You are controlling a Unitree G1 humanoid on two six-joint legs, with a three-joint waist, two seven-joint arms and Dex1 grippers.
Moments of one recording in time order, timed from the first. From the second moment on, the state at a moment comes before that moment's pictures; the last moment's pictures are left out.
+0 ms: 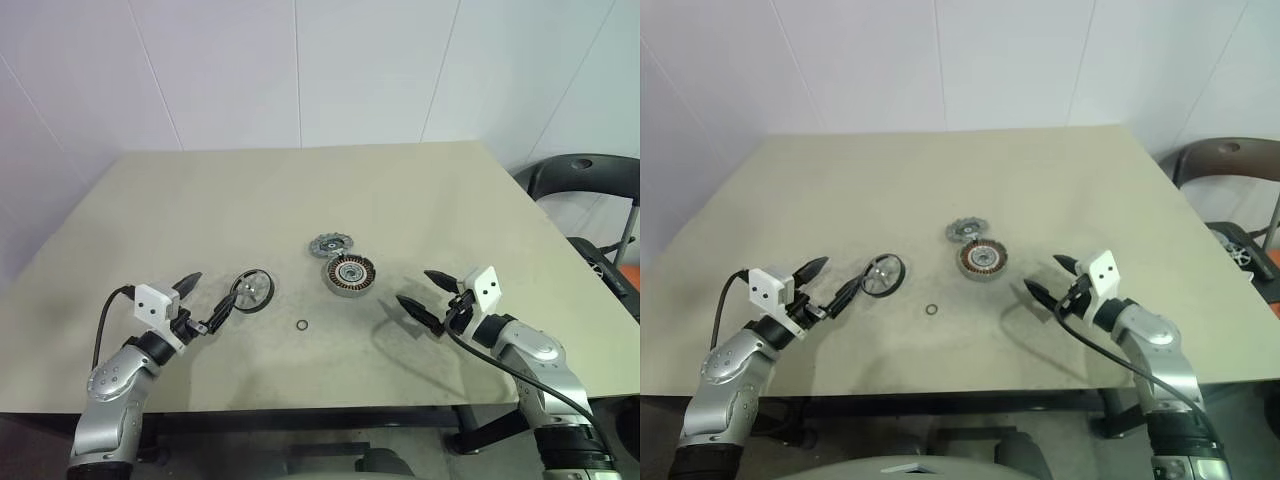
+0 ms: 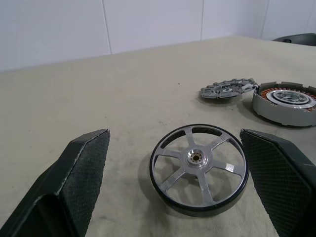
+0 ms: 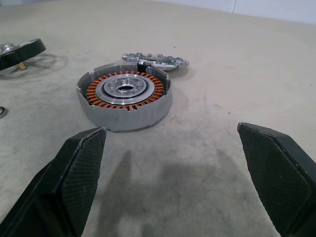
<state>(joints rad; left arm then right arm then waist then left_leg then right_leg) 0.10 0.39 0.20 -0.06 -0.39 -0.01 -0.65 -0.07 -0.49 -0.12 0.04 0.33 0.14 0.79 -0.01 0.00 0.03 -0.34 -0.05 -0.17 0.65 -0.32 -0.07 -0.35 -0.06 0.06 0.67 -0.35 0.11</state>
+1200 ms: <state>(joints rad) 0.15 0.37 0.21 -0.06 -0.38 -0.09 -0.67 -0.80 -0.62 0.60 0.22 -0.07 0.51 1.10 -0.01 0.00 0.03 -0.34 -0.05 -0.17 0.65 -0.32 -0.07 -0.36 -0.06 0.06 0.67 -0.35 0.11</state>
